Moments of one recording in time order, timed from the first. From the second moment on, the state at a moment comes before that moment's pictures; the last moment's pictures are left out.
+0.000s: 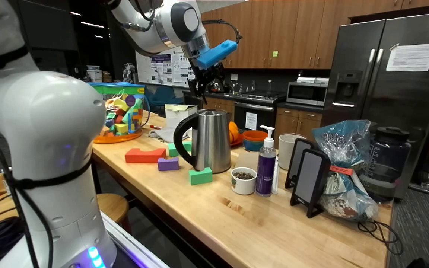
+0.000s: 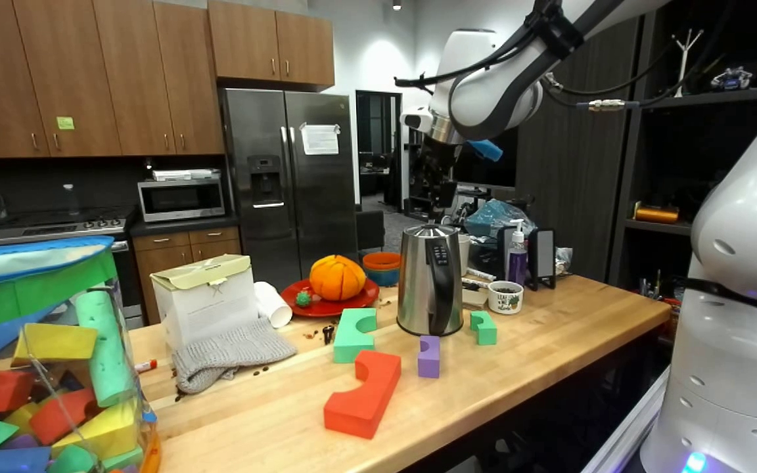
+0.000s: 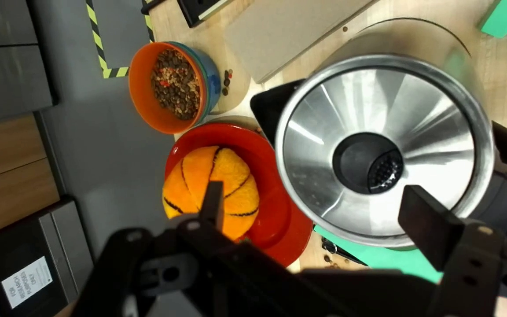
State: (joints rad) arm 0.12 -0.41 -0.10 -2.59 -0.27 2.64 -1.05
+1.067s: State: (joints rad) arm 0.12 -0.39 -0.09 -2.59 -0.27 2.60 -0.97
